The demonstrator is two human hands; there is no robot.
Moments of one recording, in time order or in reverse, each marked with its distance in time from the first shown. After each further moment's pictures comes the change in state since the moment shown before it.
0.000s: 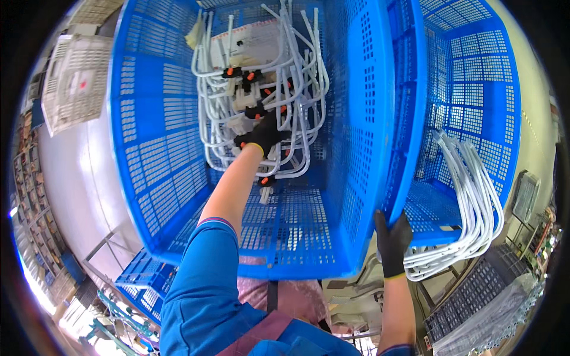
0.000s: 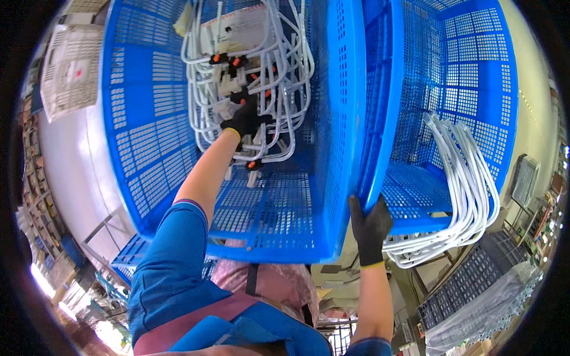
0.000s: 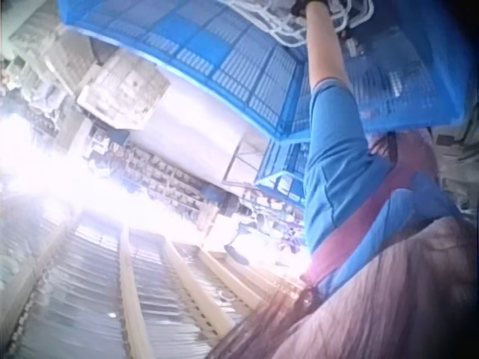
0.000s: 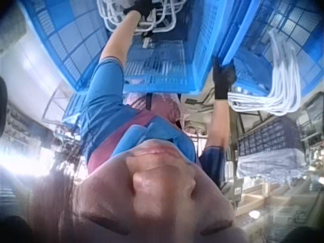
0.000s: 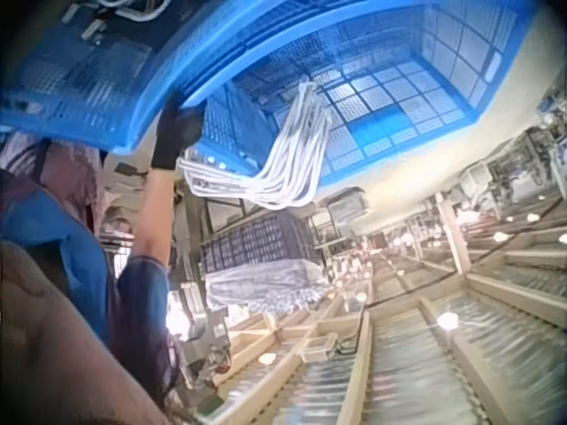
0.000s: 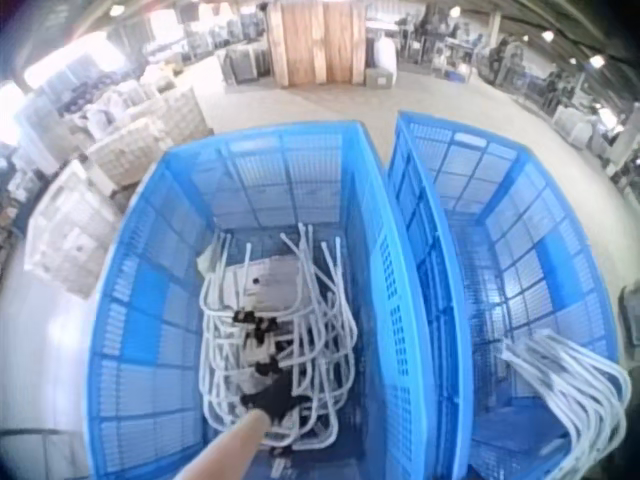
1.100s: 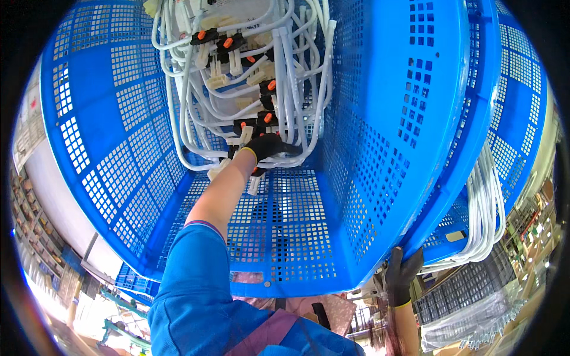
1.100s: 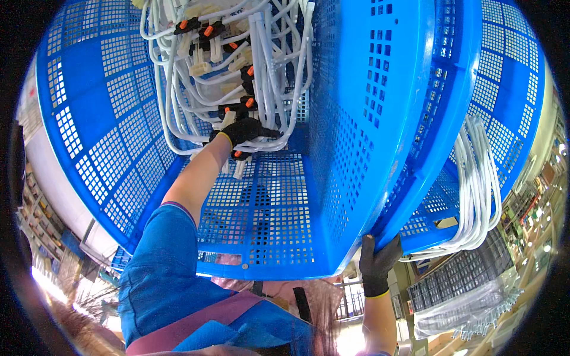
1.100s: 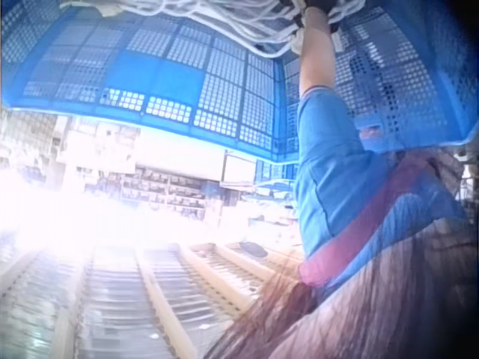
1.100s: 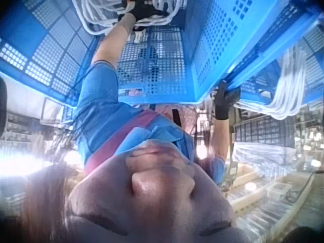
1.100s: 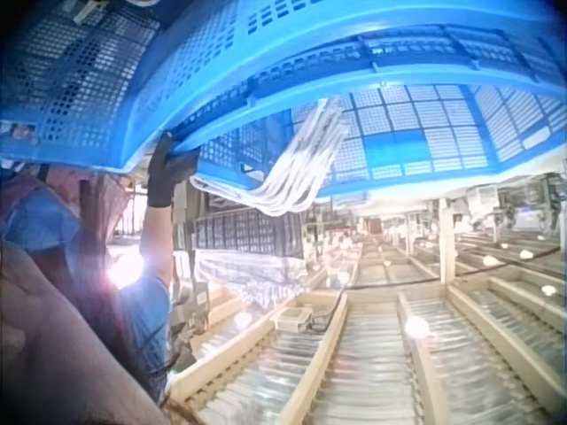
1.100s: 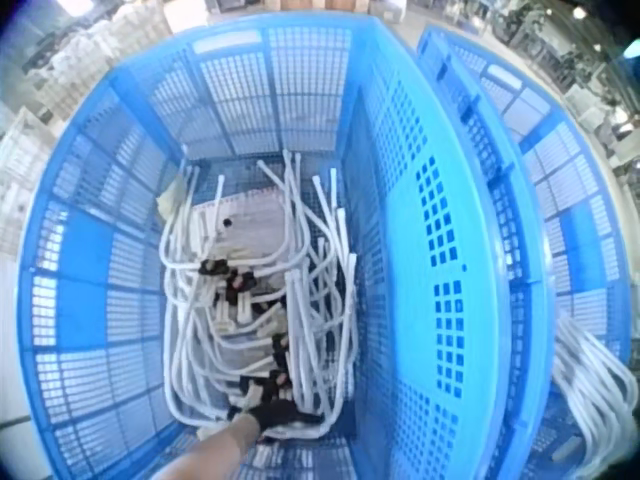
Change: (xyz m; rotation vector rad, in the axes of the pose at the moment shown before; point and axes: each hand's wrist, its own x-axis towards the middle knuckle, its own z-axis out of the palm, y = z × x) left_hand -0.017 -0.026 0.083 -0.409 -0.816 -0.711; right_hand -0.006 0.008 -0.014 0.116 -0.133 0.118
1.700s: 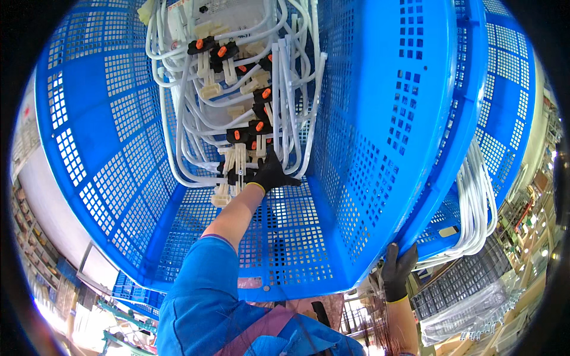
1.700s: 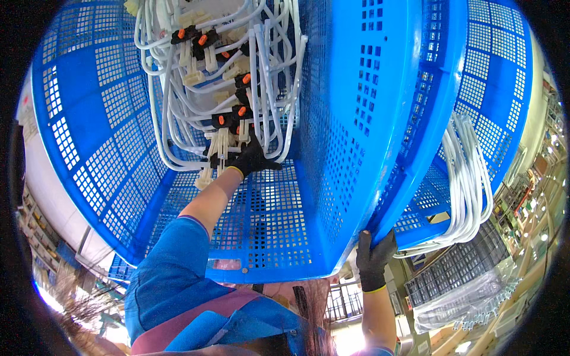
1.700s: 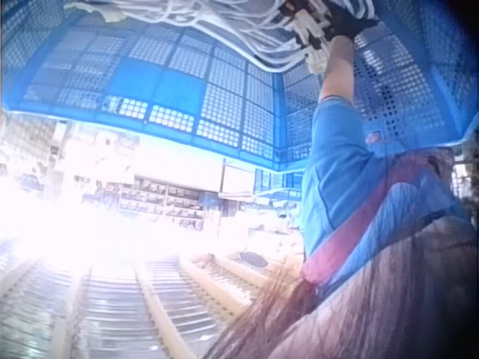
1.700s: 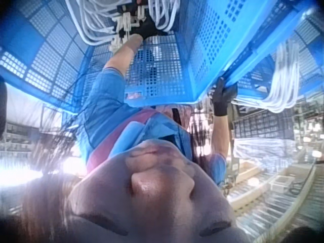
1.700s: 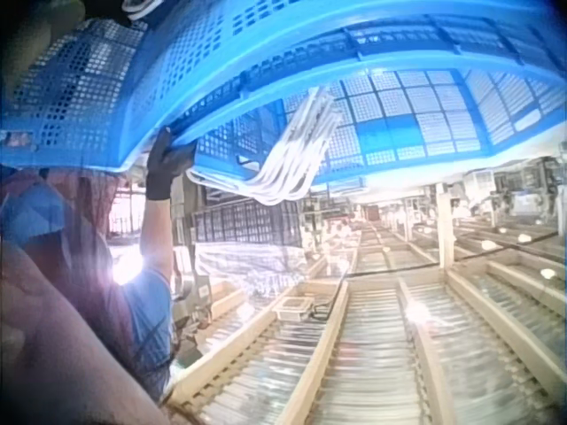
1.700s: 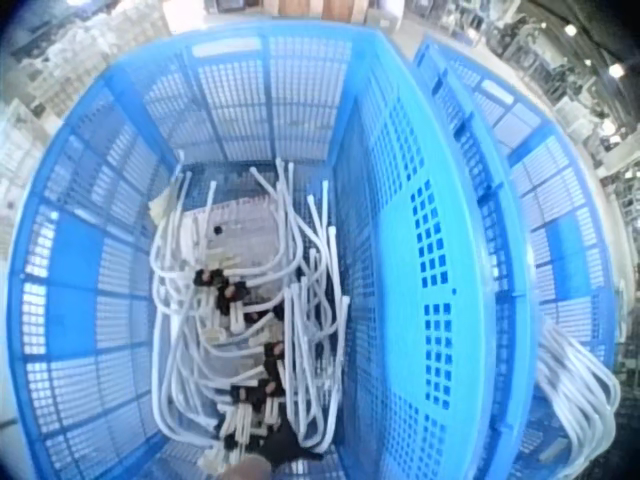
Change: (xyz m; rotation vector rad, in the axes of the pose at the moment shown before) left_hand 0.034 -0.055 0.087 0.331 0.629 0.521; right_hand 0.007 -0.010 0.001 0.096 0.049 -0.041
